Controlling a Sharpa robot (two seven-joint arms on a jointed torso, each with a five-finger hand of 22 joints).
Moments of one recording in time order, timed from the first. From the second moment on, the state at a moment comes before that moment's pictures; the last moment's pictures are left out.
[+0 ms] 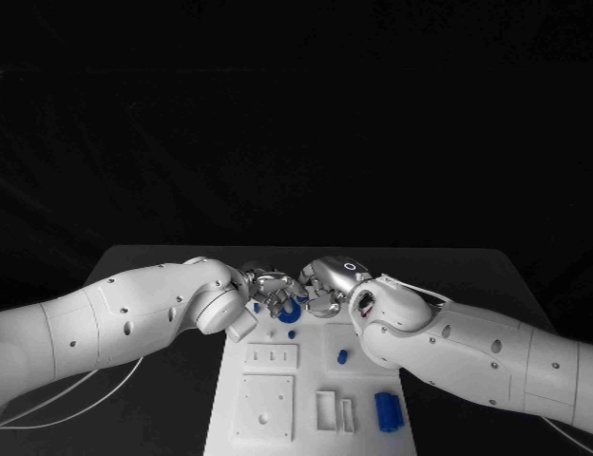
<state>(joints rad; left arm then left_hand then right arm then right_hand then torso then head) 1.32 -0.61 -0.14 1.28 -0.48 -0.15 -0.27 0.91 0.00 0.62 -0.24 0.17 1.02 0.11 0.44 0.41 1.38 -0.05 0.56 0.42 1.14 -0.12 1.14 0.63 0.04 0.93 -0.13 0.91 1.31 1.19 -0.46 -0.07 1.31 -1.63 -0.39 -0.29 1.07 -0.13 0.72 -0.24 0.05 0.98 0.06 0.38 0.47 1.17 -0.02 1.19 1.23 1.30 -0.13 1.24 1.01 0.21 1.18 -0.06 1.01 1.31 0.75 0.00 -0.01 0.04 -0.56</state>
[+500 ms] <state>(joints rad) 1.32 -0.62 -0.14 1.29 -0.53 -0.16 -0.27 0.90 -0.02 0.61 -0.25 0.18 1.05 0.08 0.45 0.41 1.42 -0.09 0.64 0.45 1.18 -0.16 1.23 0.63 0.04 0.96 -0.14 0.98 1.31 1.18 -0.49 -0.07 1.30 -1.56 -0.43 -0.25 1.00 -0.28 0.68 -0.16 0.06 0.89 0.11 0.27 0.43 1.08 0.03 1.11 1.17 1.29 -0.09 1.21 1.01 0.21 1.18 -0.06 1.00 1.31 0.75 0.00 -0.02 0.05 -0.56</state>
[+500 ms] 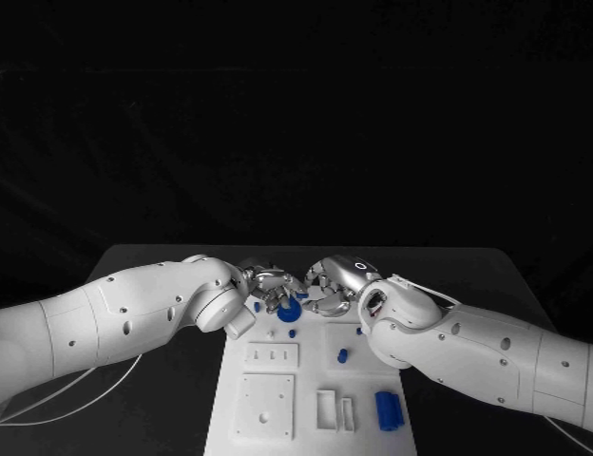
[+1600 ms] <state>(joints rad) 1.31 -0.68 -0.22 1.34 -0.86 -0.13 -0.39 0.89 -0.01 0.62 -0.26 0.20 1.08 0.06 0.40 0.41 1.44 -0.11 0.89 0.59 1.20 -0.18 1.41 0.66 0.07 1.06 -0.18 1.09 1.31 1.24 -0.64 -0.03 1.07 -1.03 -0.46 0.01 1.02 -0.22 0.55 -0.19 0.20 0.87 0.12 0.26 0.43 1.07 0.04 1.11 1.15 1.30 -0.07 1.20 1.02 0.21 1.17 -0.05 0.97 1.31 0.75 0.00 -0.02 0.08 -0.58</state>
